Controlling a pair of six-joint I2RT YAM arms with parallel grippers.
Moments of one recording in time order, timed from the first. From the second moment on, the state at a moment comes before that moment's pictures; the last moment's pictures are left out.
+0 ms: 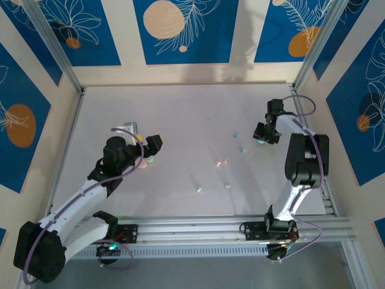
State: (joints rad) left arm -0.40 0.95 0.52 0.13 0.11 -0.52; right arm -0.04 1.76 1.20 -0.66 -0.04 0.28
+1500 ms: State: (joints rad) left arm -0.62 1.31 0.79 0.16 0.58 -0.67; right arm 0.67 1.21 0.77 -0.08 -0.34 -0.44
